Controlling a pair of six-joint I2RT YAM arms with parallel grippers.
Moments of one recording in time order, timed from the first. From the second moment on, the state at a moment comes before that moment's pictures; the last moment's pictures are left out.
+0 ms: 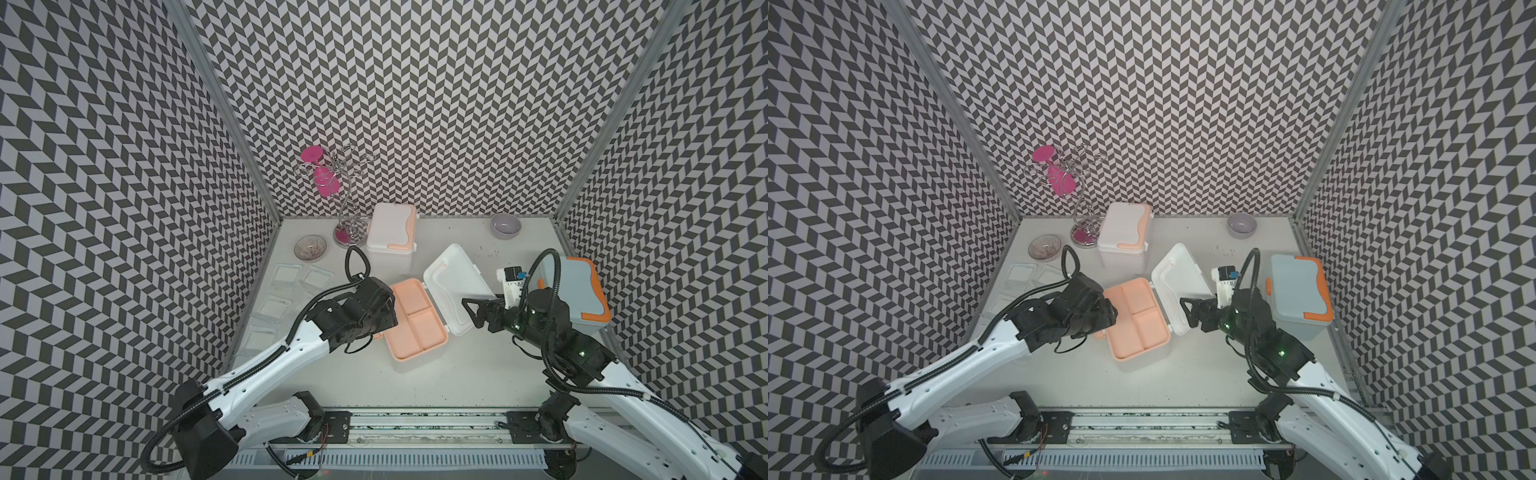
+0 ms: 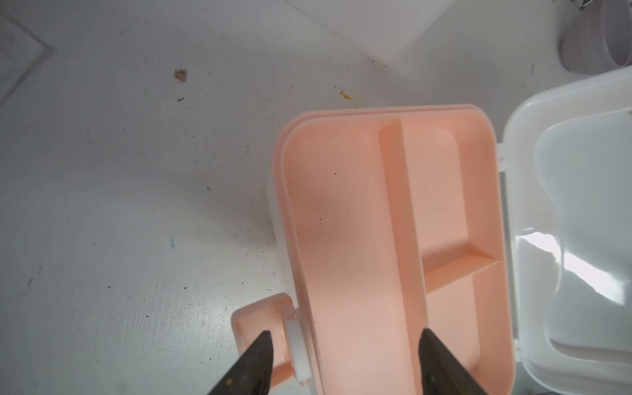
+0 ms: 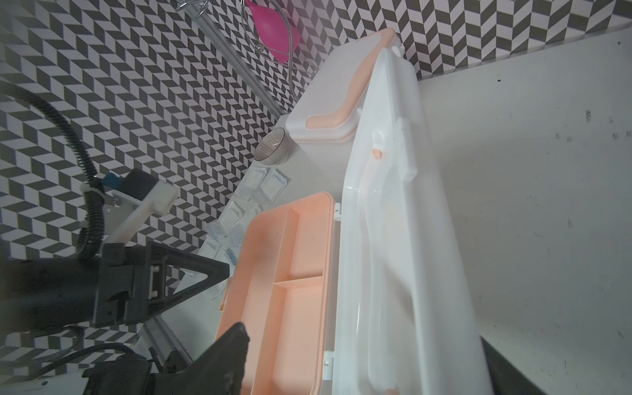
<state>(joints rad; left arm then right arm) -0.79 1.17 0.99 -0.82 -0.18 -1.02 0.62 0.75 0.67 -0.31 -0.08 0.51</state>
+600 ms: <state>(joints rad) -0.56 1.16 0.99 -0.71 -0.13 -0.90 0.62 0.80 0.72 -0.34 -0.08 0.45</state>
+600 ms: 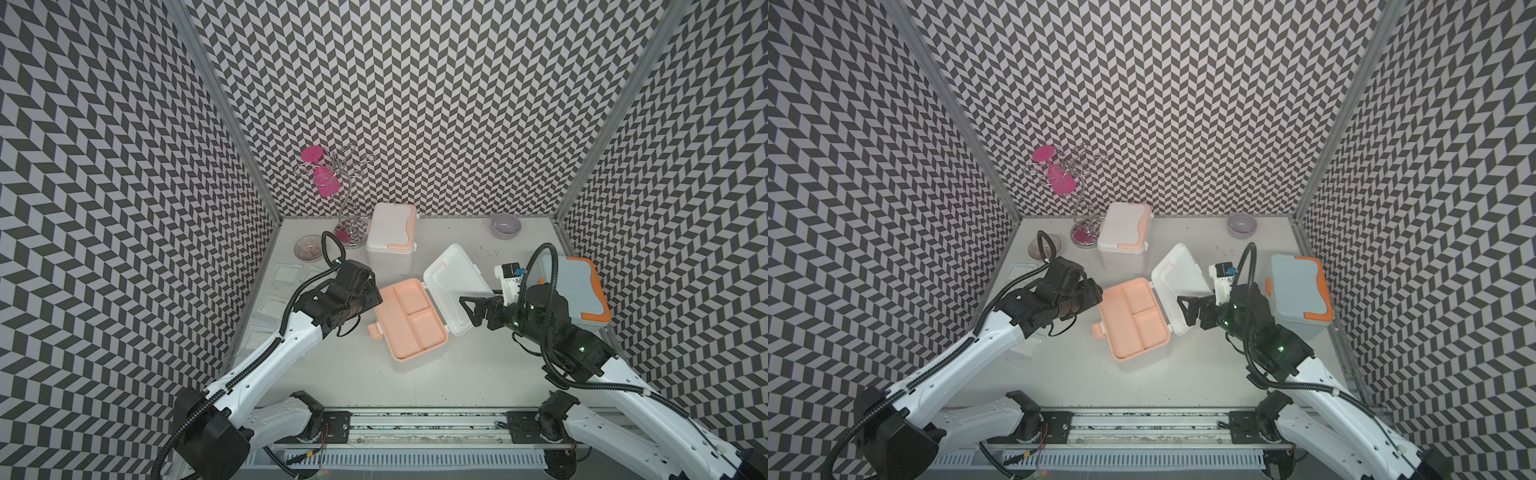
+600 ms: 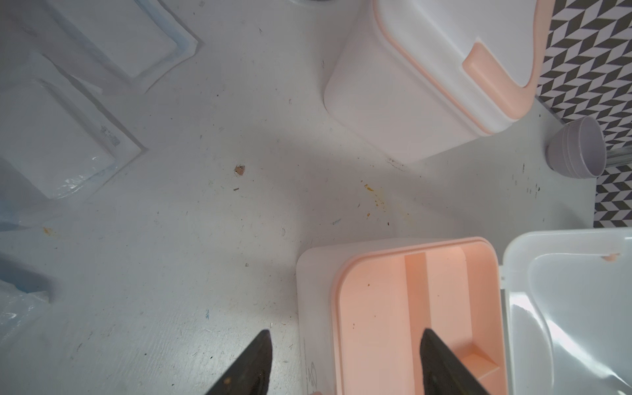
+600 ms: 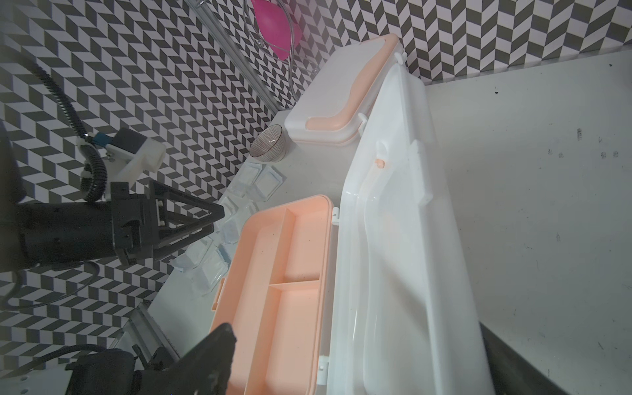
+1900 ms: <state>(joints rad) -0.47 1.38 0.99 -0.51 0.12 -0.77 0.62 0.76 0.68 -0.39 -0.24 0.45</state>
